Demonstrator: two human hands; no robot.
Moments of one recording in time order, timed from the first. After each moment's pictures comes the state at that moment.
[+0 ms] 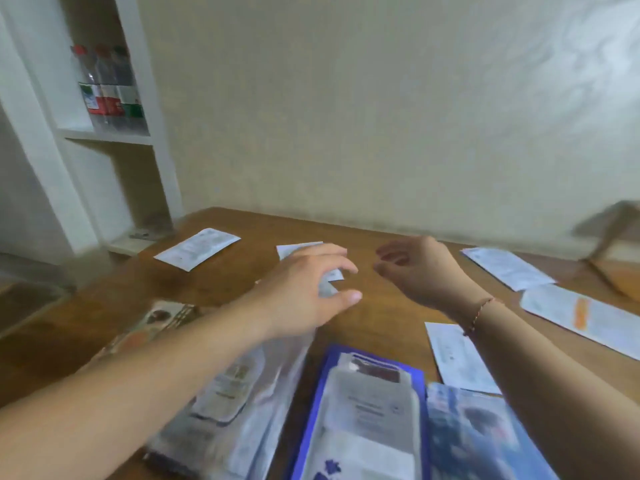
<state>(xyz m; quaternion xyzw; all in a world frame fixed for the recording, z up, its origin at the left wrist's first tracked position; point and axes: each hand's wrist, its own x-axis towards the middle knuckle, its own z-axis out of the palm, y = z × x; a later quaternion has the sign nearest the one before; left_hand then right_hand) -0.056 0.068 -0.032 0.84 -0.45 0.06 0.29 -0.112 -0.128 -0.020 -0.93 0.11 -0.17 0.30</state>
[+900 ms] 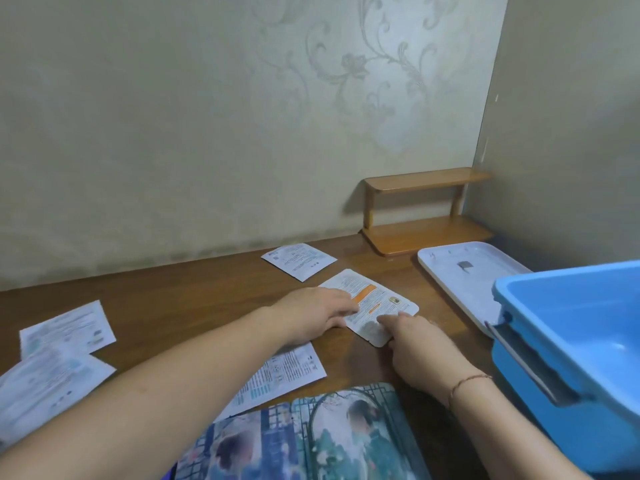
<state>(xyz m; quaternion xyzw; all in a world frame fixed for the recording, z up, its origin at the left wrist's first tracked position) -0.144 -0.267 -0.082 0.70 -0.72 -0.05 0.00 -0.340 -0.317 -0.086 -0.92 0.38 -0.02 0.09</state>
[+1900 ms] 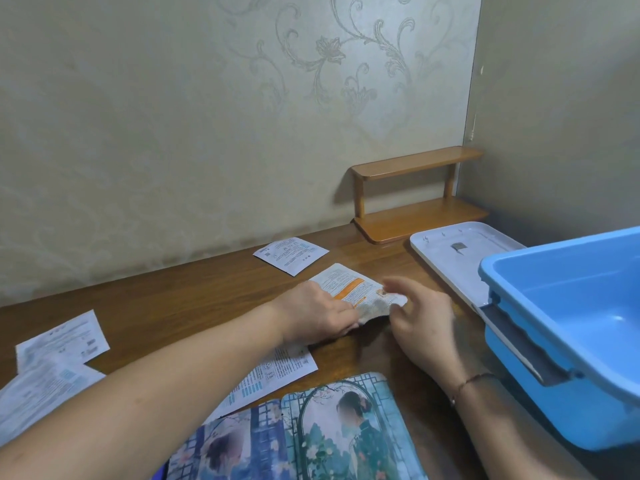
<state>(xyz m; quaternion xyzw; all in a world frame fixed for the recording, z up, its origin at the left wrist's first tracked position) -0.143 -0.276 -0.102 0.42 -0.86 0.28 0.01 -0.344 -0.337 -0.116 -0.80 0.37 -0.40 0.25</state>
